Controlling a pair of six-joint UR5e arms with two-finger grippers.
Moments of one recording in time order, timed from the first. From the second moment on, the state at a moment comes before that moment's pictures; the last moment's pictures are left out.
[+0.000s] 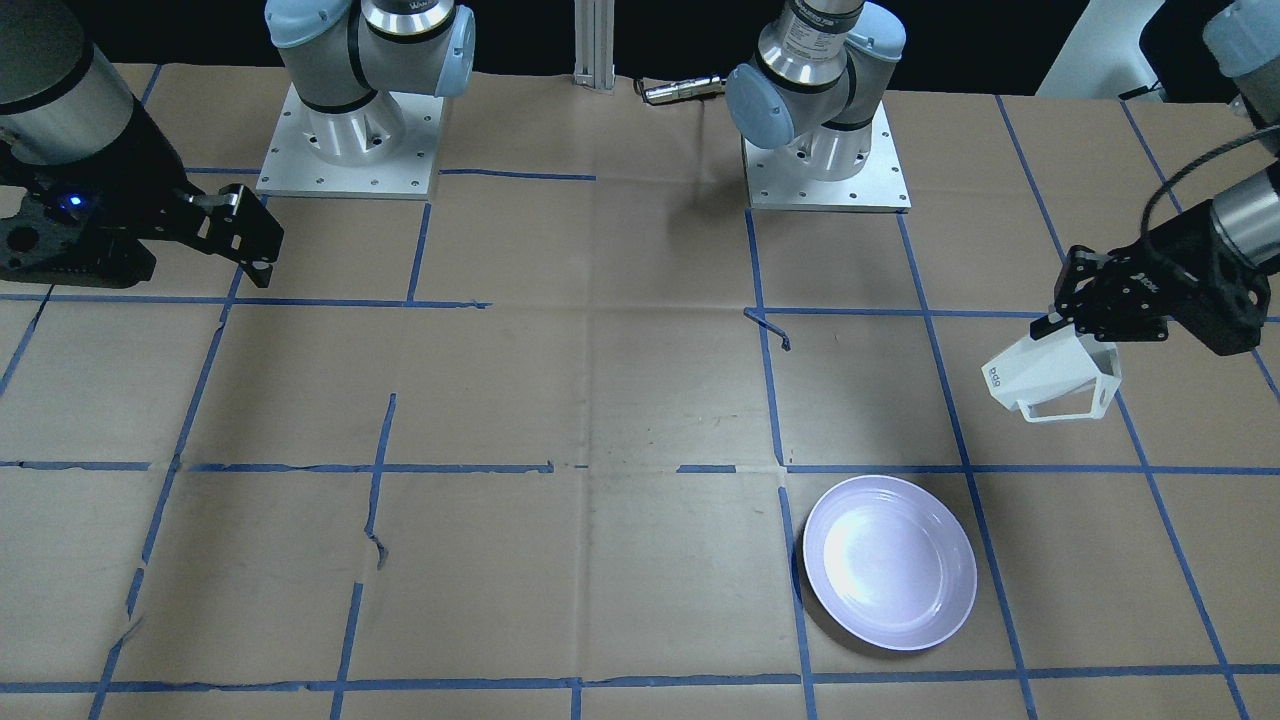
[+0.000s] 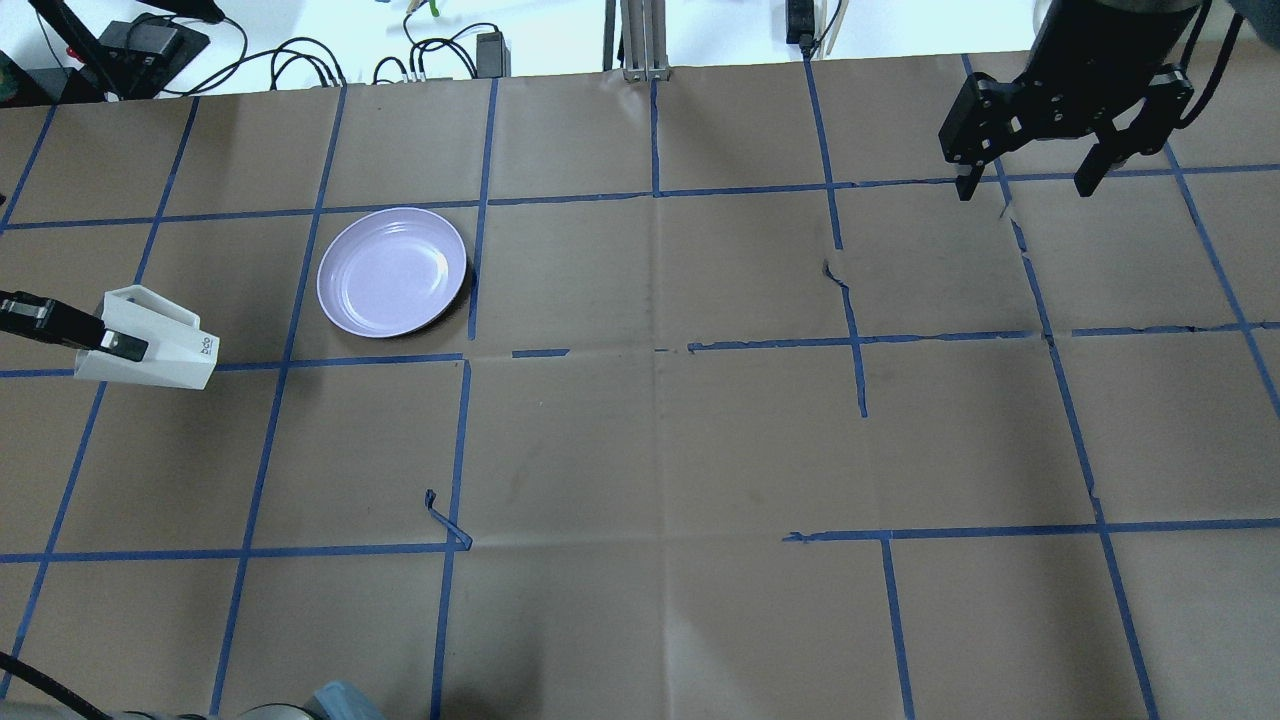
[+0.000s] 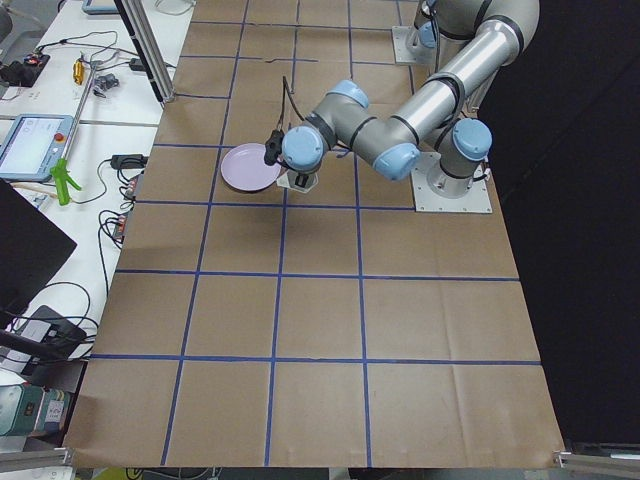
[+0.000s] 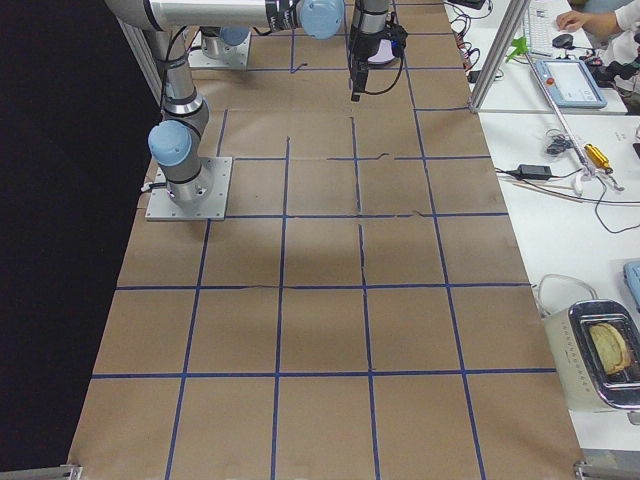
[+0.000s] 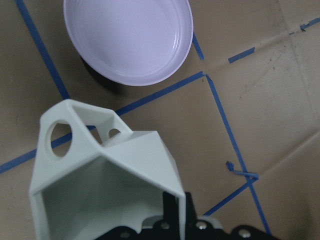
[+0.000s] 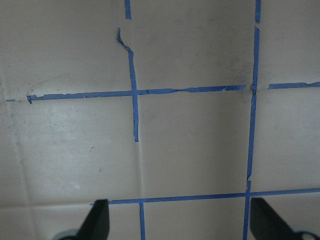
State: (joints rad) left arm -1.03 -1.68 -1.68 -1.57 1.31 1.01; right arm 1.47 -1.48 1.43 -1.44 -1.60 -0.06
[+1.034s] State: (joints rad) left arm -1.44 -1.89 -1.69 -1.12 1.62 0.79; right arm 1.47 -1.48 1.43 -1.44 -1.60 -0.06
